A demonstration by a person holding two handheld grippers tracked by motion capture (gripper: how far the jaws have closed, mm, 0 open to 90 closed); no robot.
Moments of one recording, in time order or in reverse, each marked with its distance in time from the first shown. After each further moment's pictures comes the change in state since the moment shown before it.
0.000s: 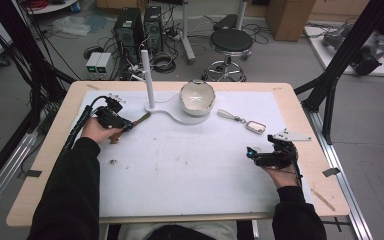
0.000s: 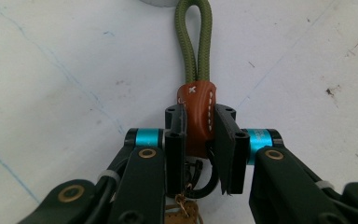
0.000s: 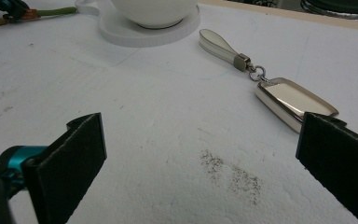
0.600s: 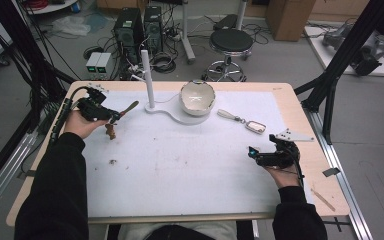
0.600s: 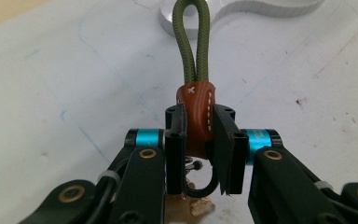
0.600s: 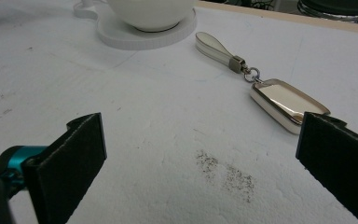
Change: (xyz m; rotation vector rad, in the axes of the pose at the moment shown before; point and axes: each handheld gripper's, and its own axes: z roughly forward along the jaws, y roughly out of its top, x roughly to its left) left arm 0.004 0.003 -0.062 -0.084 0.043 -0.040; right arm -0.003 0.000 -0.004 -0.011 -0.006 0.005
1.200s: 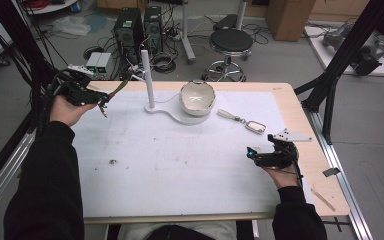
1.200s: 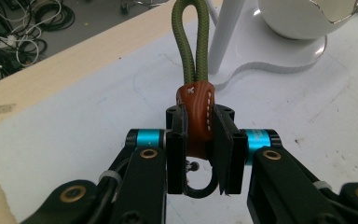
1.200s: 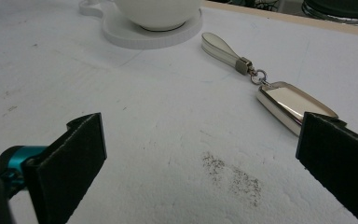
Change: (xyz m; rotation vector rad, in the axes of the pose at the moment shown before) left arm 0.008 0.028 -0.053 -0.125 0.080 -0.004; right arm 0.005 0.002 0.001 0.002 0.010 -0.020
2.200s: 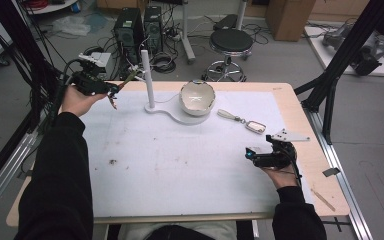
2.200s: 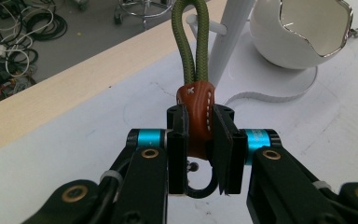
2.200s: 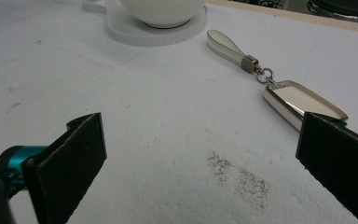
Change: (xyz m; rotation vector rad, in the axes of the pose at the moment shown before) left arm -0.004 0.032 0.022 -0.021 -0.036 -0.009; right arm 0.002 0.000 0.003 0.010 0.012 -0.008
